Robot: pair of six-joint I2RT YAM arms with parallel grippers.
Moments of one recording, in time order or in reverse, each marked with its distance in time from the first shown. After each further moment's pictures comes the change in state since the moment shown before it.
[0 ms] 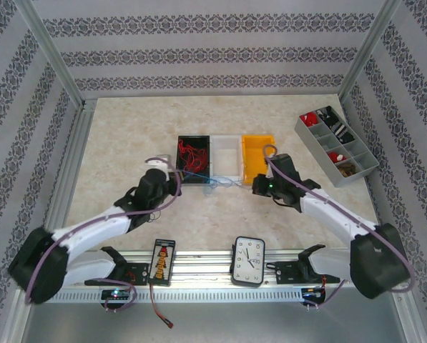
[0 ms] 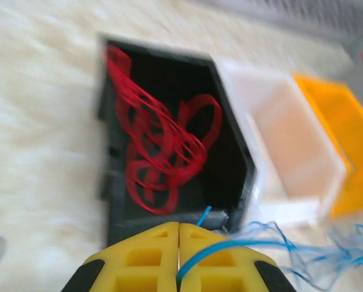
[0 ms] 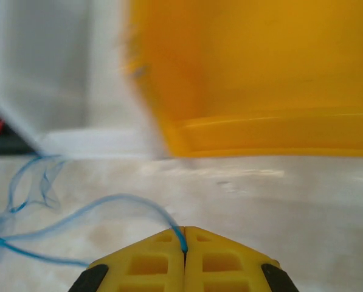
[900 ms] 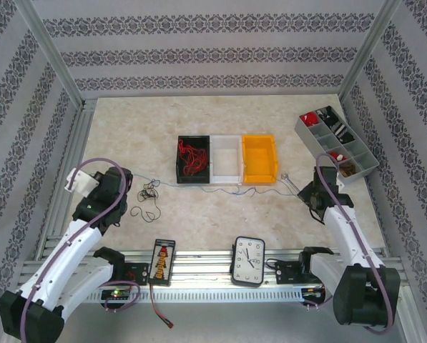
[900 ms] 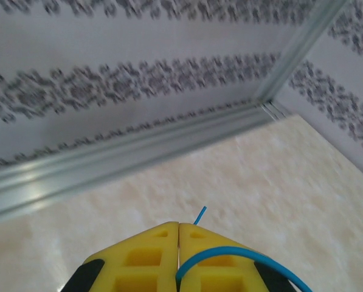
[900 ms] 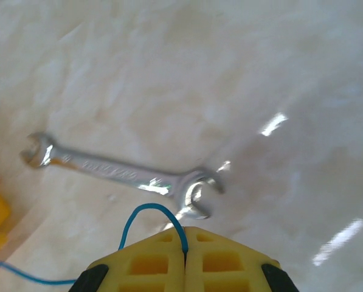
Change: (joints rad) left arm 0.325 -0.278 0.183 -0.835 -0.768 -0.503; right arm -0.480 -0.202 -0.091 -0.271 0.255 0.132
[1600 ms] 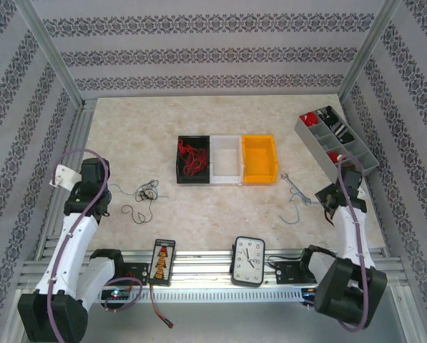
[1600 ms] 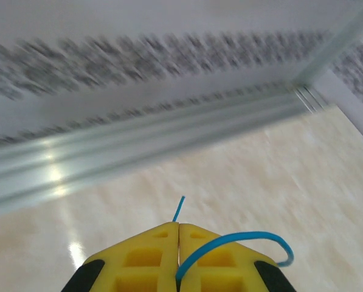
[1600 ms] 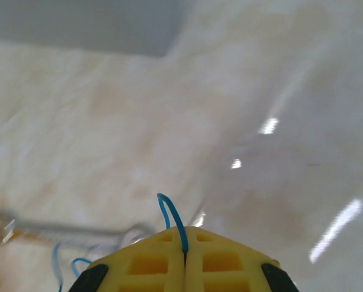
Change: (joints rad) left arm 0.318 0.051 -0.037 0.177 0.396 0.154; right arm -0.207 -0.026 0.018 0.019 -0.091 -0.085
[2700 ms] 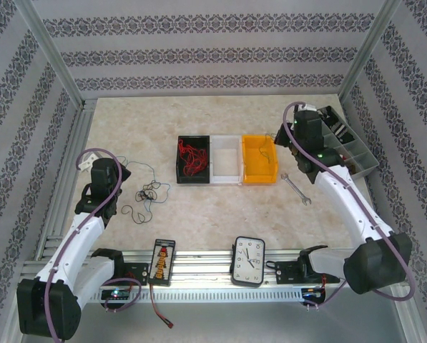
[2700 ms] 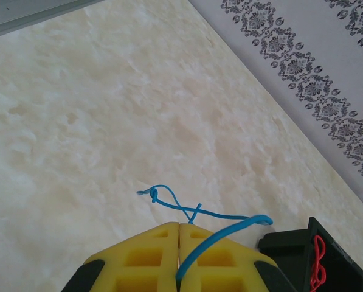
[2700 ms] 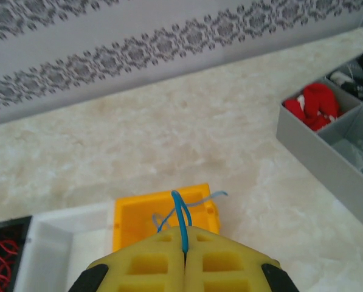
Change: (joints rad) left arm -0.101 0.042 -0.088 0.332 0.418 0.084; right arm 0.556 0.294 0.523 0.206 0.142 -0.272
